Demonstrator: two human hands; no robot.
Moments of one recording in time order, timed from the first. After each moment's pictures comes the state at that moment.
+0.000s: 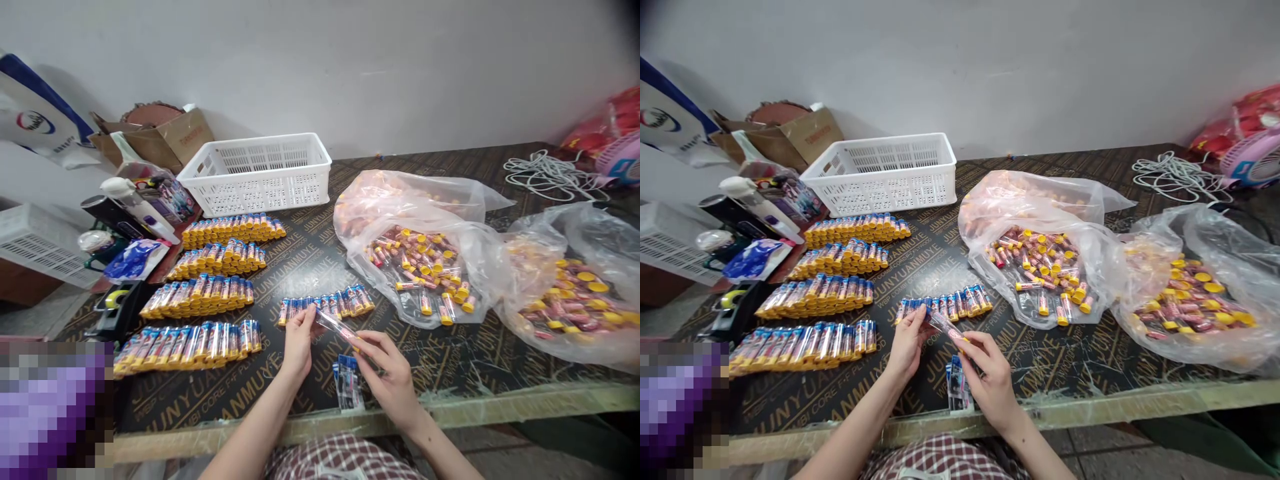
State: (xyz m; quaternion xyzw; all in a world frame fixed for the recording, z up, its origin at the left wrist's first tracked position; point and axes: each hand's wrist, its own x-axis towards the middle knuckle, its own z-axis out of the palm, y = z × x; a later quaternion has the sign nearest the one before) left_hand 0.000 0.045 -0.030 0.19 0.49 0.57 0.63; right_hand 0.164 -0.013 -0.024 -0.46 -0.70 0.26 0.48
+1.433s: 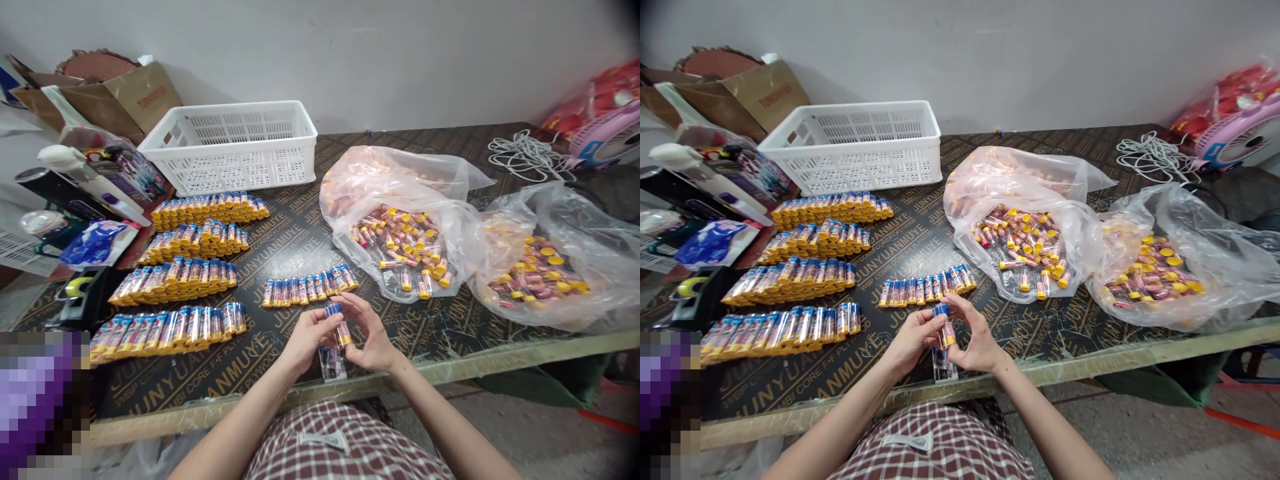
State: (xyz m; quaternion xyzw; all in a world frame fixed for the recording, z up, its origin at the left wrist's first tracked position) left_hand 0.024 0.018 -0.009 0.30 0.43 0.36 0.77; right_hand 0.178 0.006 -0.038 -0.36 -0.71 0.40 0.46
